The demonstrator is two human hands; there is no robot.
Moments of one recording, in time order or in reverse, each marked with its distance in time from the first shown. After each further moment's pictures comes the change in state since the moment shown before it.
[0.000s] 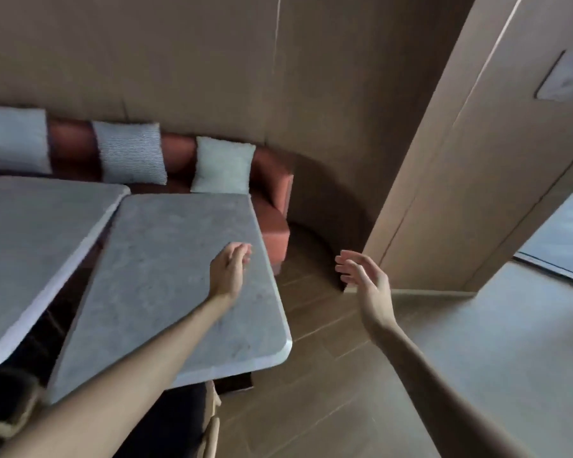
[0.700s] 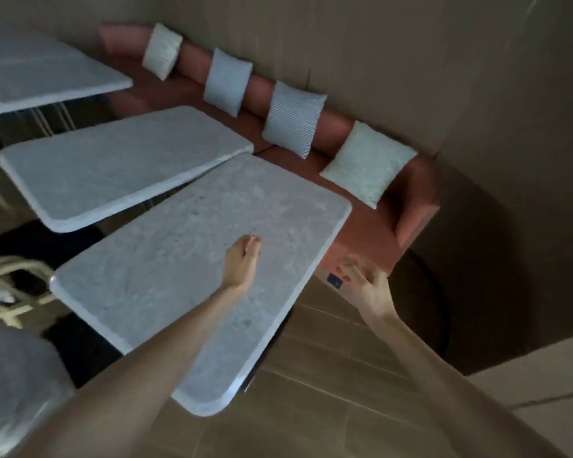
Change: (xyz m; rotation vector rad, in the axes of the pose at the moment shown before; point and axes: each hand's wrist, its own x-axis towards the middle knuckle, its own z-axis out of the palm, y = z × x) left_hand 0.173 -0.097 0.149 0.189 0.676 -0.196; right_hand 0.378 0.147 0.042 -0.116 -0.860 -0.024
